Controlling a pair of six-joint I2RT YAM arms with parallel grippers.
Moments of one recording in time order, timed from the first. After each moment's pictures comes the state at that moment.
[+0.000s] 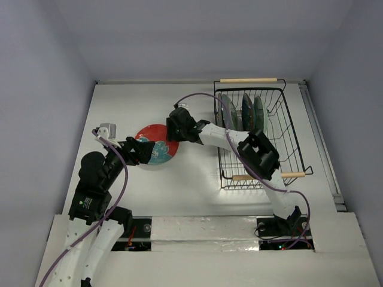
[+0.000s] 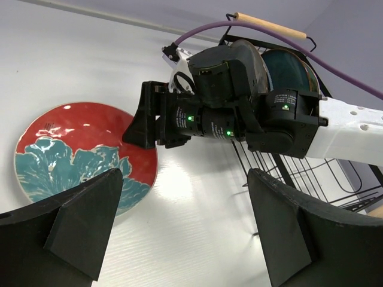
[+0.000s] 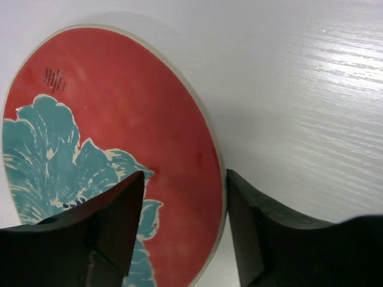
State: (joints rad) left arm -0.26 0.44 0.71 -0.40 0.15 -0.46; right arm 0.84 2.25 1.75 -0.24 0.16 0.64
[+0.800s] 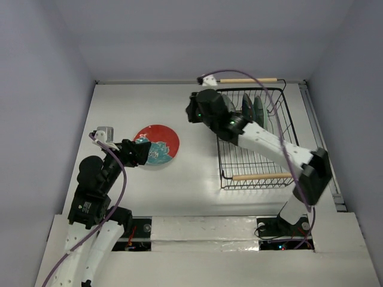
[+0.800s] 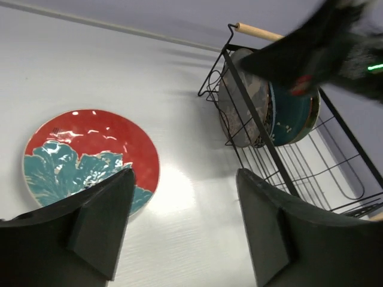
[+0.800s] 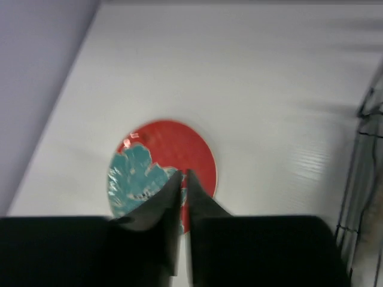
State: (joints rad) left arm -0.26 0.39 0.70 -0.40 0.13 -0.46; right arm 0.85 1.75 1.57 -0.24 0.32 0.51
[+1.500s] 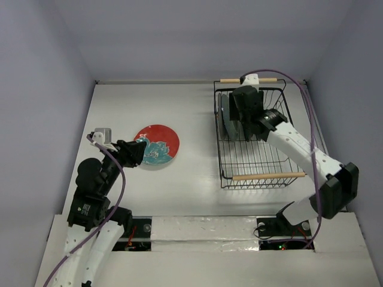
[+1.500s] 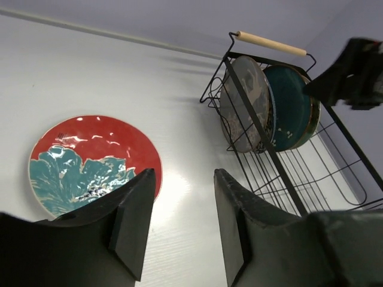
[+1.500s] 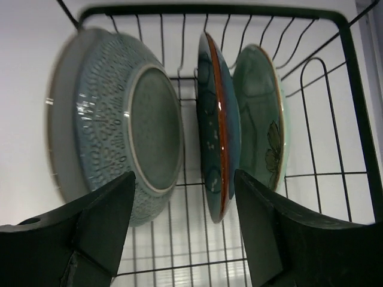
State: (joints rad) left arm -0.26 0.38 0.69 -0.39 0.11 -0.46; right arm 0.59 1.42 1.38 -0.52 0.62 0.26
